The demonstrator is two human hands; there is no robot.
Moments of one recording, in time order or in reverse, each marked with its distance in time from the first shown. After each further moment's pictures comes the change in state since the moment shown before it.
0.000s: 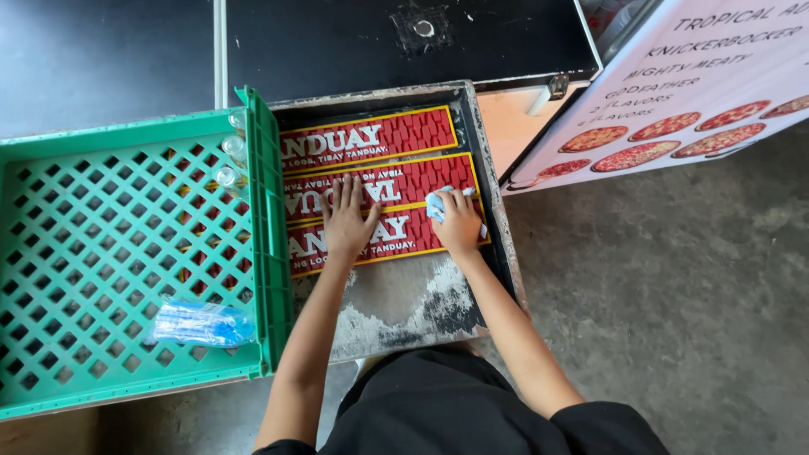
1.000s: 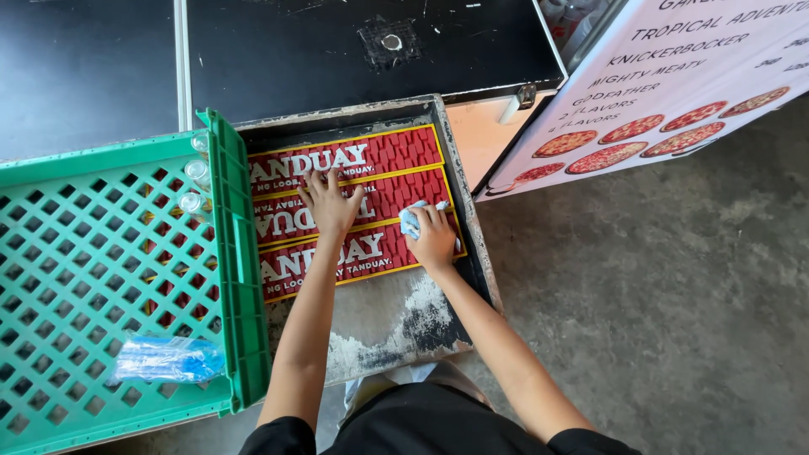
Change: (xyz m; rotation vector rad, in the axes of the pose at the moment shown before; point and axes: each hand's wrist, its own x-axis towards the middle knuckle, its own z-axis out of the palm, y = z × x) left_hand 0.090 0.016 0.051 -0.235 0.305 -0.103; right_hand 0.007 -0.009 -0.012 0.056 0.041 0.045
